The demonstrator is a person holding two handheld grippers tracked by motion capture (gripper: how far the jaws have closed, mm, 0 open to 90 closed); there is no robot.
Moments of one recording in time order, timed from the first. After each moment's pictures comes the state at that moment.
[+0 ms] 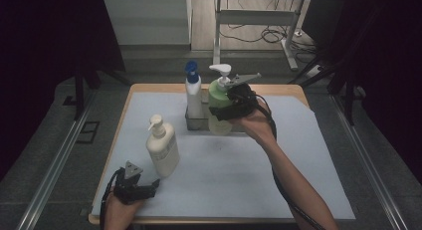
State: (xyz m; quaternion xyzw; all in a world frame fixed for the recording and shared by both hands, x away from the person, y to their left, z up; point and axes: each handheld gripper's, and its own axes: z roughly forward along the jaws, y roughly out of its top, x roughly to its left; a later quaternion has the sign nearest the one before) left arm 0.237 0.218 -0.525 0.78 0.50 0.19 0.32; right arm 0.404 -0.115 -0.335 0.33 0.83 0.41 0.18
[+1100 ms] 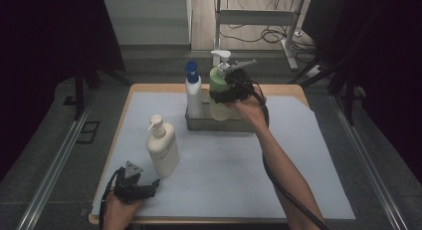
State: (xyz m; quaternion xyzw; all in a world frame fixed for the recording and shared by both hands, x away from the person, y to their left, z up) left arm 0.238 0.218 -0.525 0.78 0.51 0.18 0.32; right arm 0.456 -0.108 -0.339 0.37 0.81 0.40 0.20
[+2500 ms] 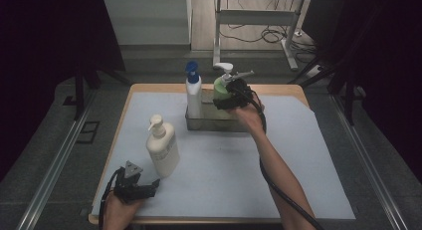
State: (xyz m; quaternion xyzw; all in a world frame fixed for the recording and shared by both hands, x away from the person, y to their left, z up) left arm 0.238 0.218 -0.525 0.78 0.51 0.18 0.32; right arm 0.477 -0.117 -0.393 0.40 0.81 0.37 0.20
